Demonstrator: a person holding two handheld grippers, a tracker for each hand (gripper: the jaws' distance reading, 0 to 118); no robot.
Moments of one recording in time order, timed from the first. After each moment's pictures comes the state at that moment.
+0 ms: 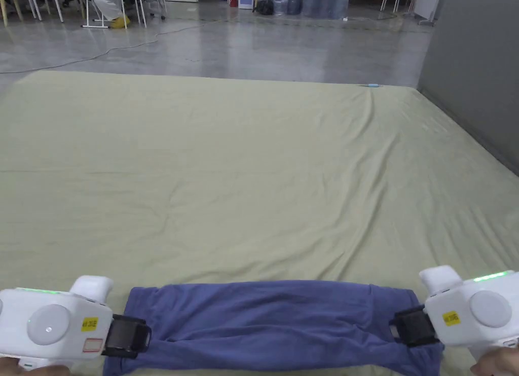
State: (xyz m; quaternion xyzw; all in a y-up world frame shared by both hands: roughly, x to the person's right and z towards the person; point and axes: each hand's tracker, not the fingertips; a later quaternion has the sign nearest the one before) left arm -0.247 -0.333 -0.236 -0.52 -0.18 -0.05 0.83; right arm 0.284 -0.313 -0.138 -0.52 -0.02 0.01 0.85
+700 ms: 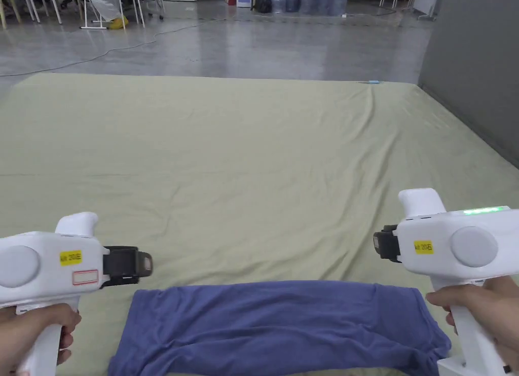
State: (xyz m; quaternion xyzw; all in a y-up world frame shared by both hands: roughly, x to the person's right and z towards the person) left arm -0.264 -0.276 -0.255 -0.45 -0.22 0.15 0.85; right arm 0.221 -0.238 -0.164 -0.38 -0.01 -0.03 0.92
